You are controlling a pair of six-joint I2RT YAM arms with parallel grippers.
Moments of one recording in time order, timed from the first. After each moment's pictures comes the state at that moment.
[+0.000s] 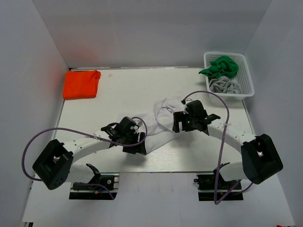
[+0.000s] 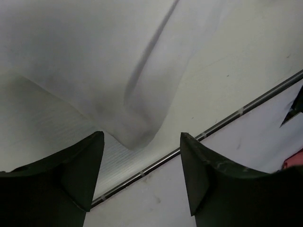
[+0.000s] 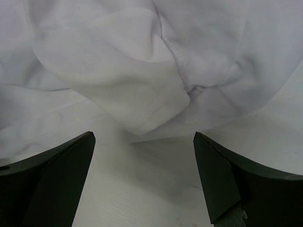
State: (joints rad) left arm -0.73 1.28 0.63 -0.41 0.29 -0.60; right arm 0.52 1.35 0.75 -0.30 -0.11 0.28
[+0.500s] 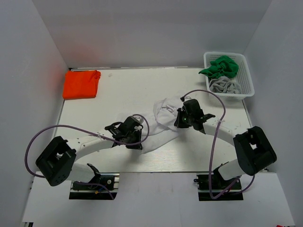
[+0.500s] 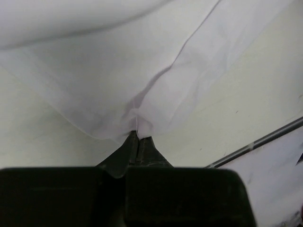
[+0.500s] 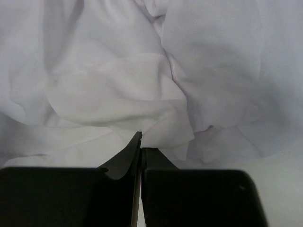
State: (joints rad) left arm -0.79 1.35 0.65 -0.37 0.14 -0.63; right arm 0.54 1.47 0.74 -0.11 -0.11 0.41
